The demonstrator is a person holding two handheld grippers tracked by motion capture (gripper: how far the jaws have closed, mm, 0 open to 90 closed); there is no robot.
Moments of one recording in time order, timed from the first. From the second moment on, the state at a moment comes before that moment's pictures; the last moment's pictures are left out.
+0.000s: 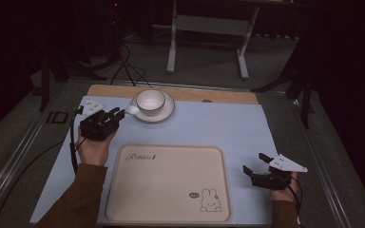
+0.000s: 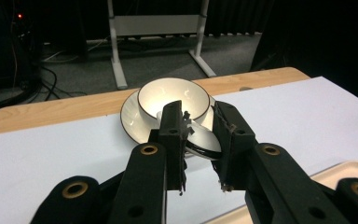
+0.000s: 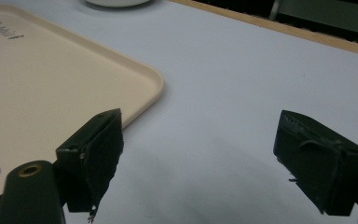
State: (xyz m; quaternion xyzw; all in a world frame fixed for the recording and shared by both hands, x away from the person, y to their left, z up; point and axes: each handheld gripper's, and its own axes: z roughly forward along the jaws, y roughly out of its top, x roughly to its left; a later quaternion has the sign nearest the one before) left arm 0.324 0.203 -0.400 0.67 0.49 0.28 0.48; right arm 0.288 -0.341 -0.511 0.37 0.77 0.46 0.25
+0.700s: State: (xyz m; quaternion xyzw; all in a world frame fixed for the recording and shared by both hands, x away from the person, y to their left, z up) left arm 0.304 0.209 -0.432 0.67 0.51 0.27 0.47; right arm 0.287 -0.341 -0.511 0.37 0.77 0.46 0.25
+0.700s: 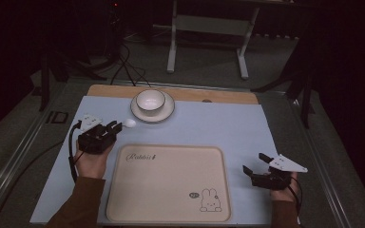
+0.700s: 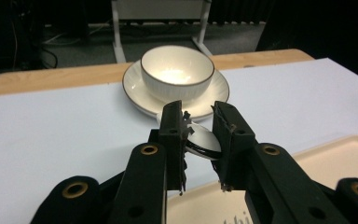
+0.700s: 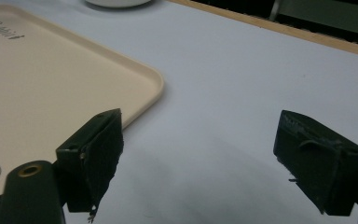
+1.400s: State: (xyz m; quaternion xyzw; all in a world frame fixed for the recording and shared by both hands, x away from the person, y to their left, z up) left arm 0.283 0.213 -0.462 0.67 0.53 0.26 0.44; right arm 0.287 -0.342 -0.511 0.37 0.77 0.46 0.25
